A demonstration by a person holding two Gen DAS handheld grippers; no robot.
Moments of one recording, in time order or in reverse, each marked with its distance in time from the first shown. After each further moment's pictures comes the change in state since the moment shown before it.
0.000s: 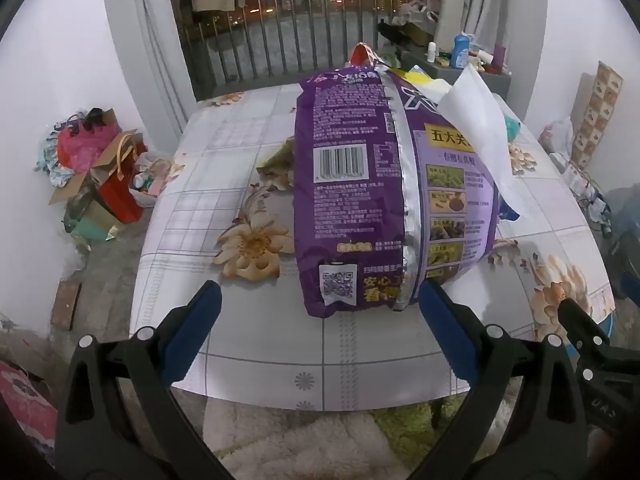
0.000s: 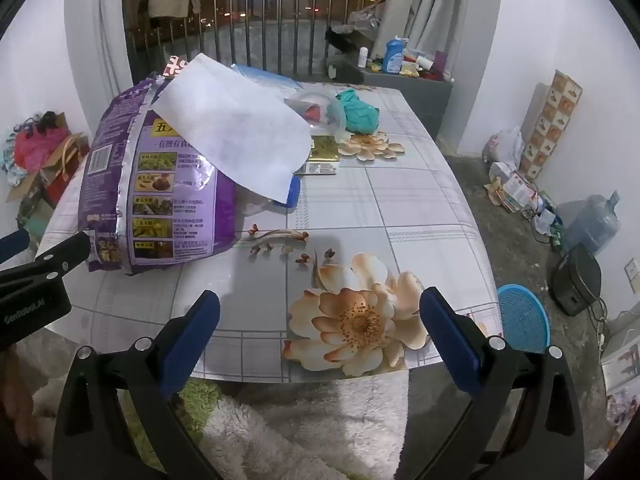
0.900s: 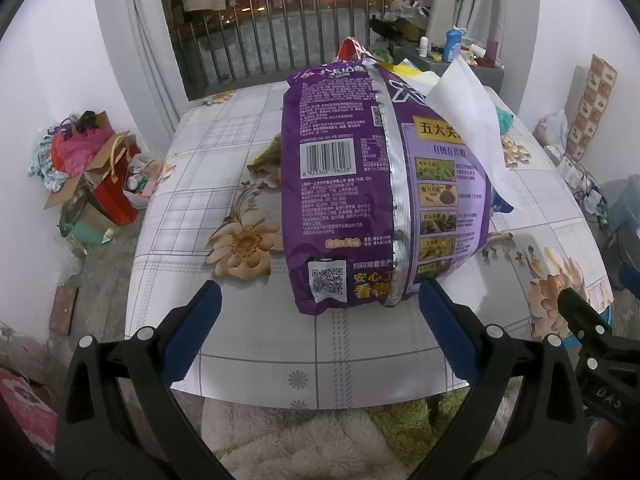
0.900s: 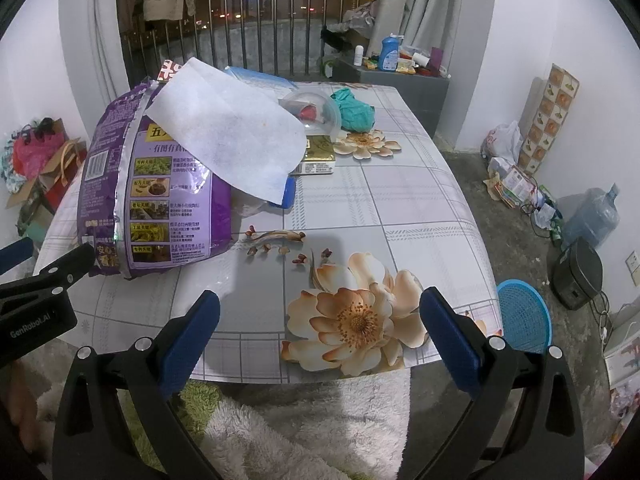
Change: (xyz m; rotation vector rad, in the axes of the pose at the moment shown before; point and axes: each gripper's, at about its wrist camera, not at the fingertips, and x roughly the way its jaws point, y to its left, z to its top) left arm 0.002 -0.005 -0.002 0.013 0.011 -0.018; right arm 0.001 -0.003 0.002 0.015 0.004 0.000
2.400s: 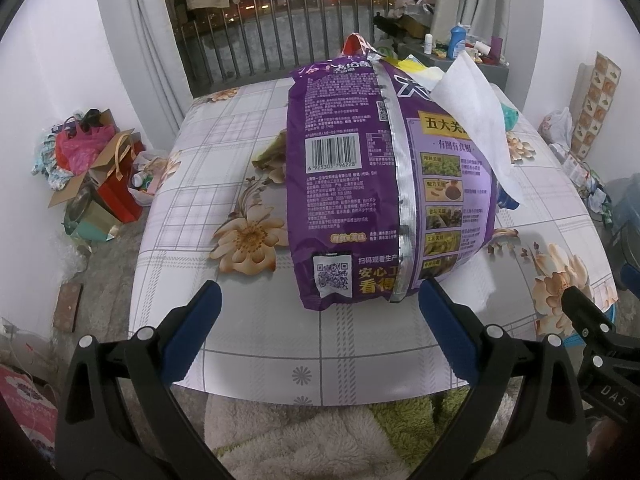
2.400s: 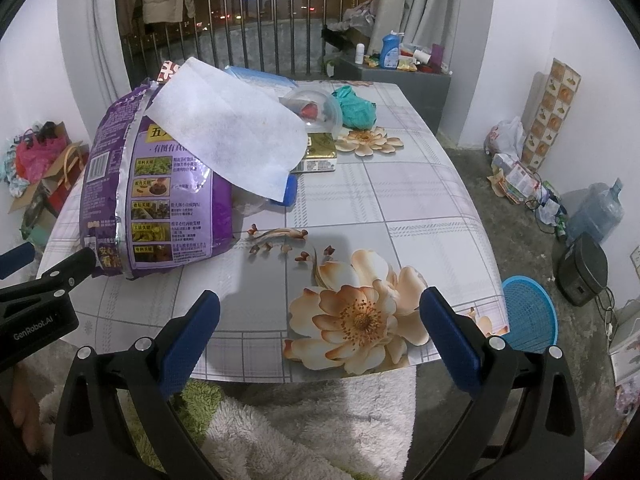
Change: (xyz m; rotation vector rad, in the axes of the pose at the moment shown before) left arm 0.002 0.002 -0.005 0.001 0.009 0.008; right arm 0.002 0.001 -0.001 0.010 0.005 0.011
